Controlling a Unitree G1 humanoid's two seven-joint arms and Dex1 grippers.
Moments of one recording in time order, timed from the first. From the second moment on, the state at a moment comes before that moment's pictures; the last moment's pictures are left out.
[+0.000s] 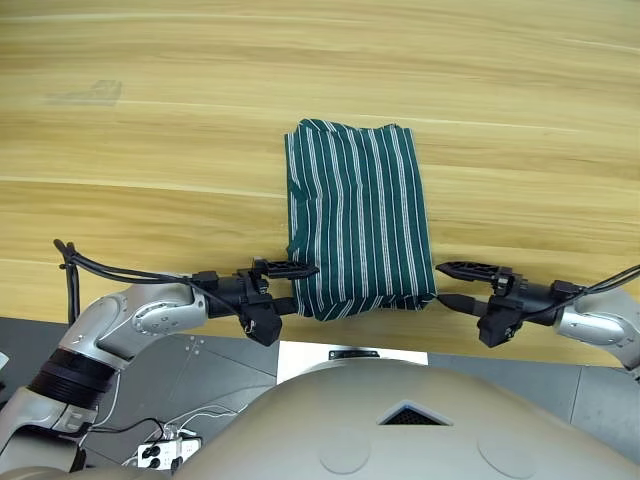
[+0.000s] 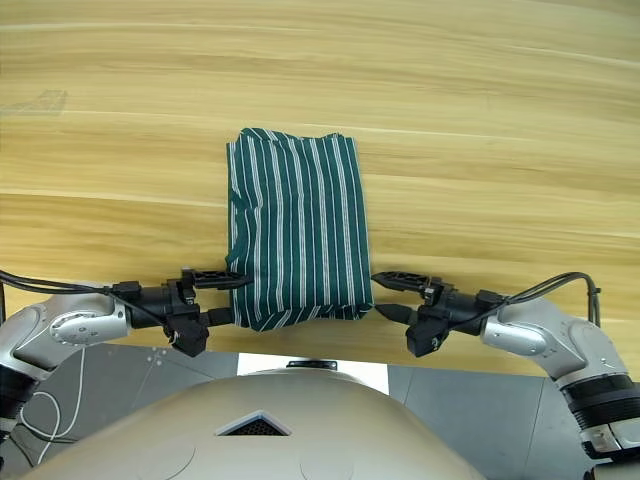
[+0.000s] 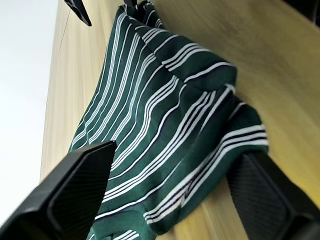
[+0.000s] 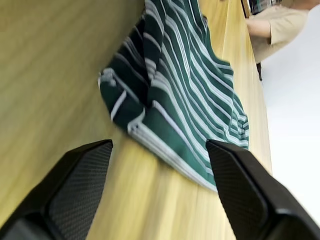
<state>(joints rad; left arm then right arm) 0.21 0.97 -0.40 -0.12 0.43 -0.81 -0.55 0.27 -0.93 0.31 0.01 -0.51 -0.99 0.37</state>
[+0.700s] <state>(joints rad) 0.12 0.94 -0.48 -0.06 0.43 -0.83 -0.55 0.18 -0.87 0.38 0.07 -0.51 -1.00 0.37</state>
